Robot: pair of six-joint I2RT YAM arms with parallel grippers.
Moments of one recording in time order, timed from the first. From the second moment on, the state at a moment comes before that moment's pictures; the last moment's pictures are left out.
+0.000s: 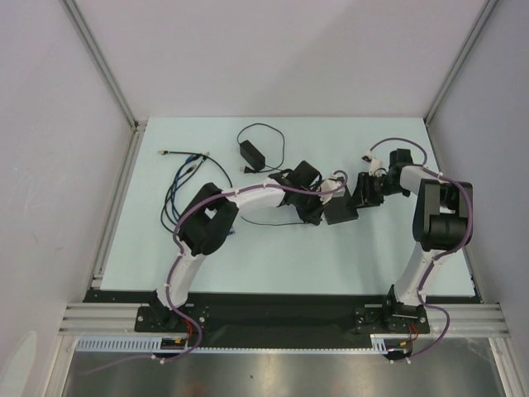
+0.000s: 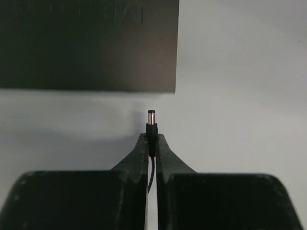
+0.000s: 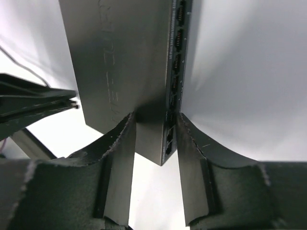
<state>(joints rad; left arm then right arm) -0.83 2.23 1.67 -0.39 0.48 0.26 -0.13 1.90 1.18 -0.54 -0.68 -0.16</state>
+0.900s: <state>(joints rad) -0.79 2.27 1.74 -0.49 0.47 0.32 -0.07 1.91 1.18 -0.53 -0.71 -0.15</state>
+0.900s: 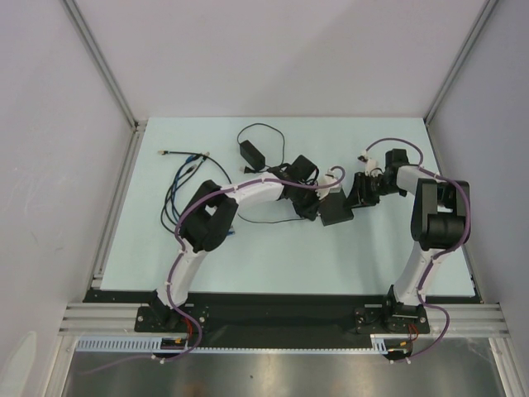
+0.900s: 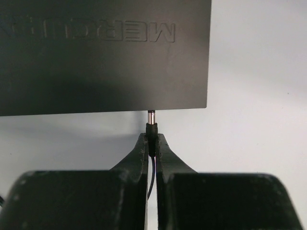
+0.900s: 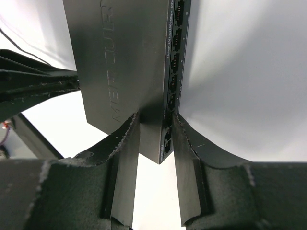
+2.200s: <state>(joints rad) -0.80 2.32 1.86 -0.66 0.44 0.42 -0.08 1.96 1.22 -0.55 -0.77 -0.08</state>
